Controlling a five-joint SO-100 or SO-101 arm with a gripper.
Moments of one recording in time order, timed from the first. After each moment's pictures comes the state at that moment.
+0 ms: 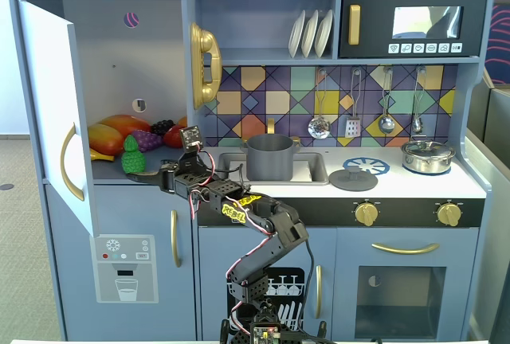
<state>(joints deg) -44.8 131.9 130.8 -7.2 -91.0</state>
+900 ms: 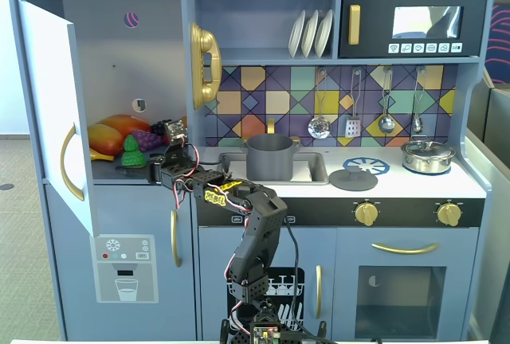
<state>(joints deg) -43.6 109.5 113.4 -11.7 -91.6</state>
